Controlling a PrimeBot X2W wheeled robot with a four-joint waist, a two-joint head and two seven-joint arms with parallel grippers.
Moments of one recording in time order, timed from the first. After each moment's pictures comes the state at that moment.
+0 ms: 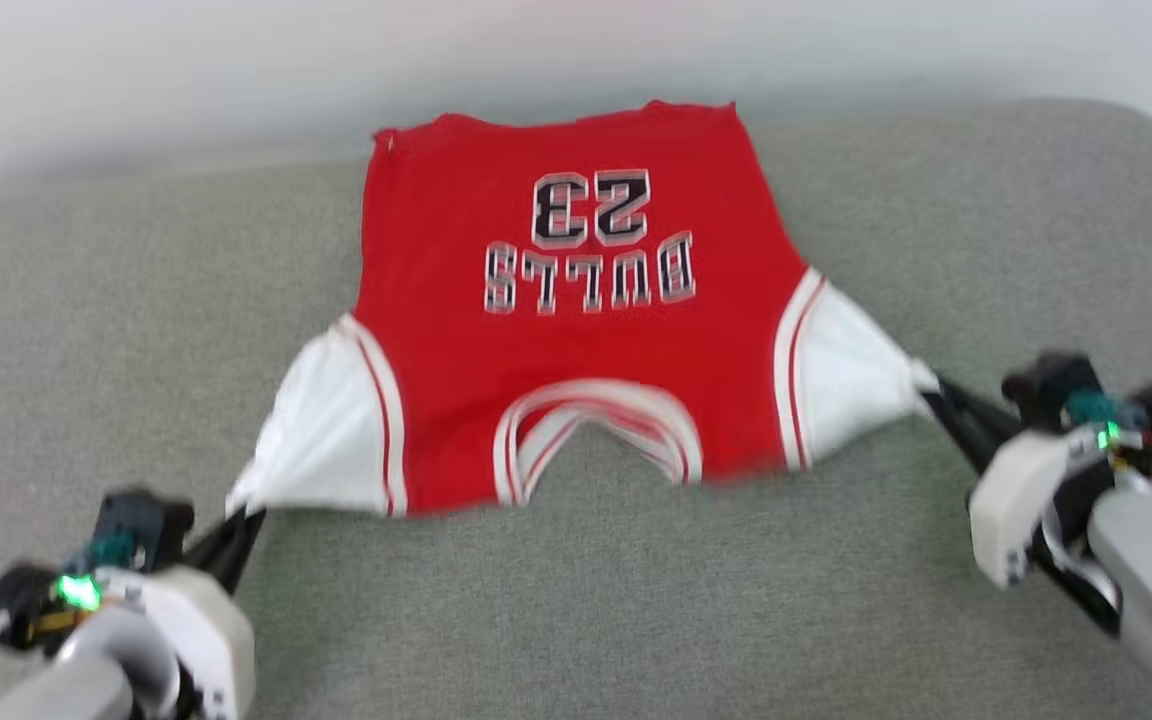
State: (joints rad) left arm -0.48 0.88 -1.01 0.20 -0.99 0.20 -0.20; right arm -0.73 -0.51 0.92 0.79 0.65 0.13 -0.26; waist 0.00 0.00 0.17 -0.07
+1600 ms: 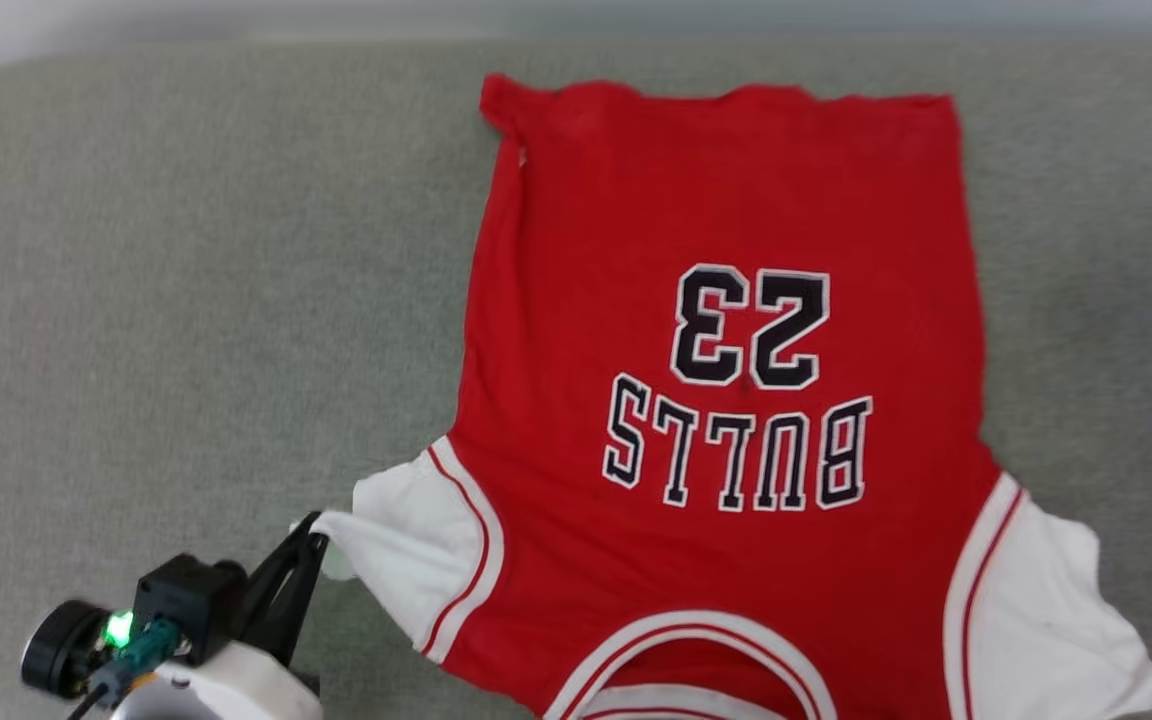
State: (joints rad) left arm -0.25 0.94 -0.93 -0.22 -0.89 0.46 -0.24; right arm -0.76 -0.71 0.28 0.10 0.50 0.13 0.32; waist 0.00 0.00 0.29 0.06
